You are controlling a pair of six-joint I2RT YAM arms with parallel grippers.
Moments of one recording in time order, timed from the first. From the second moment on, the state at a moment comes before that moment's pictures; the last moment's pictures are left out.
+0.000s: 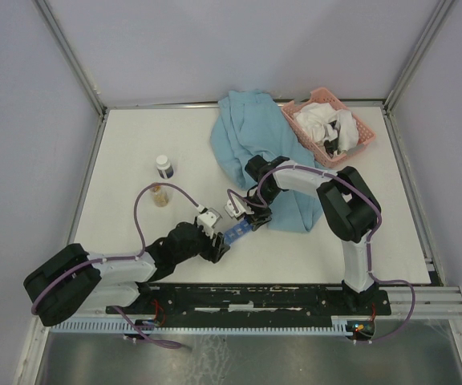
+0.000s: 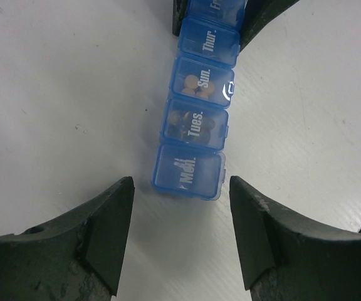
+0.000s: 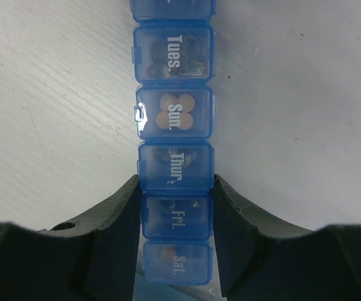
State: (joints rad) left arm -0.87 1.17 0.16 0.51 0.00 -0.20; right arm 0.65 2.03 1.38 -0.88 -0.66 -1.51
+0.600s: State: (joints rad) left arm -0.87 1.01 0.16 0.50 -0.05 -0.21; right arm 0.65 2.03 1.38 -0.88 -0.66 -1.51
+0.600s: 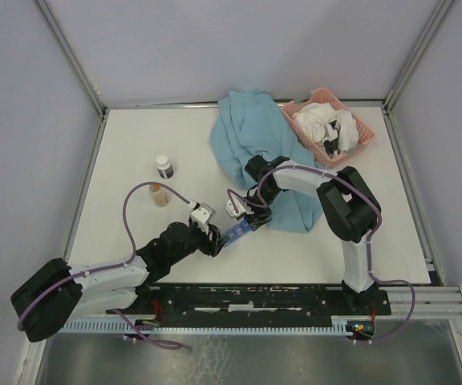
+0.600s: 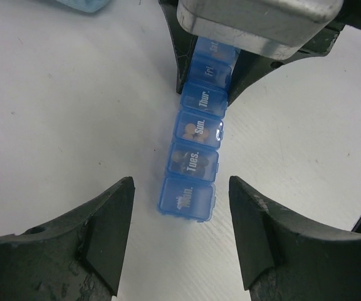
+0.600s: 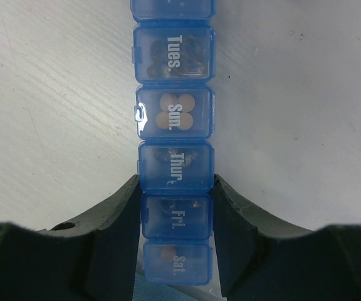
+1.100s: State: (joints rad) left arm -0.87 1.17 0.18 0.50 0.00 -0.21; right arm 0.65 2.03 1.38 -0.88 -0.66 -1.51
